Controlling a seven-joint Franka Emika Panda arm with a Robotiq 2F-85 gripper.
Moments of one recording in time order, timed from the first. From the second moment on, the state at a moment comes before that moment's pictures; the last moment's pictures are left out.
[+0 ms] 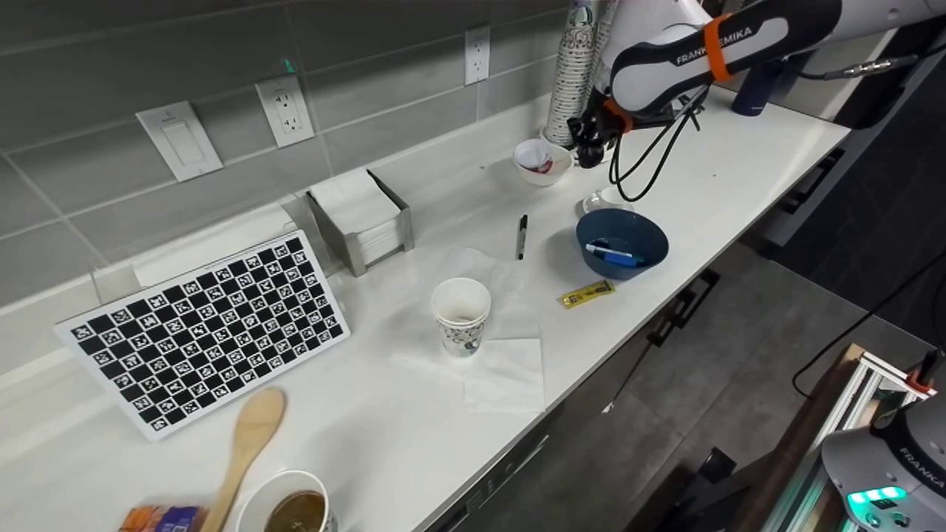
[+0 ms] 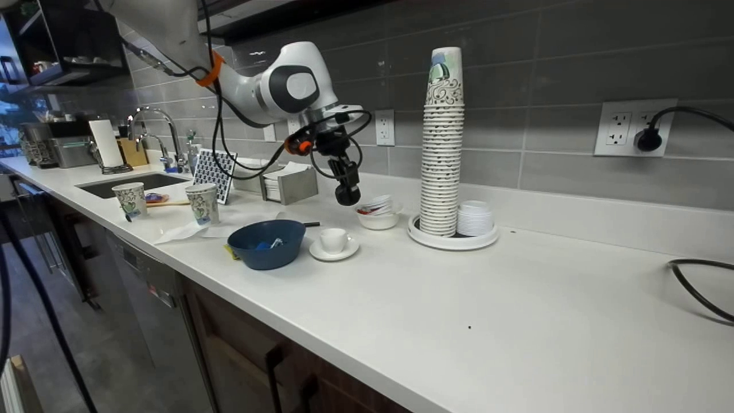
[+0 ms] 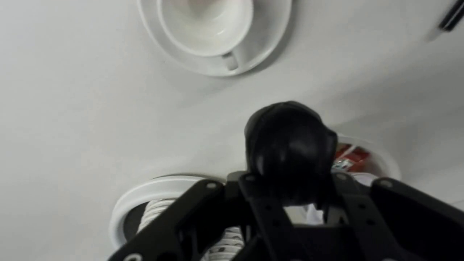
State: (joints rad) arm 0.05 0.38 -0.19 -1.80 -0.15 2.44 0.50
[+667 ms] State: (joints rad) arm 0.05 0.42 -0.22 -1.74 -0.19 2.20 0.52
